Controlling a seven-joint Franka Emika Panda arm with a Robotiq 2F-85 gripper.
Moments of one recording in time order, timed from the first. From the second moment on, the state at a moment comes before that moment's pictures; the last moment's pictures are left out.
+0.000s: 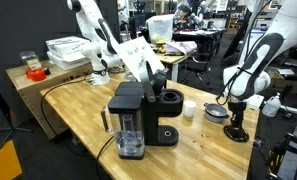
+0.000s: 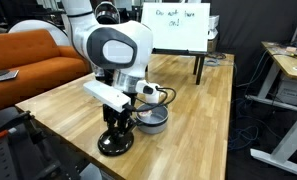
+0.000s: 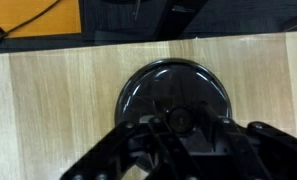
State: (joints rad) arm -0.16 0.59 -0.04 -2.37 -0.01 2.59 -0.33
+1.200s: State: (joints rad) arm -0.16 0.36 -0.07 -2.42 -0.01 2.44 -0.30
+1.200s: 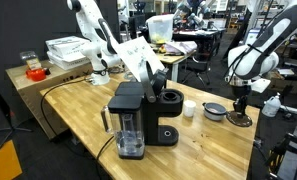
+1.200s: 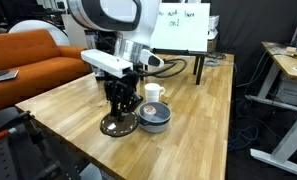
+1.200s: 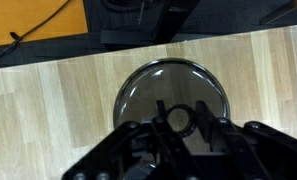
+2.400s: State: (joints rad) arm -0.16 0.28 -0.08 -2.35 -0.03 2.38 -0.29
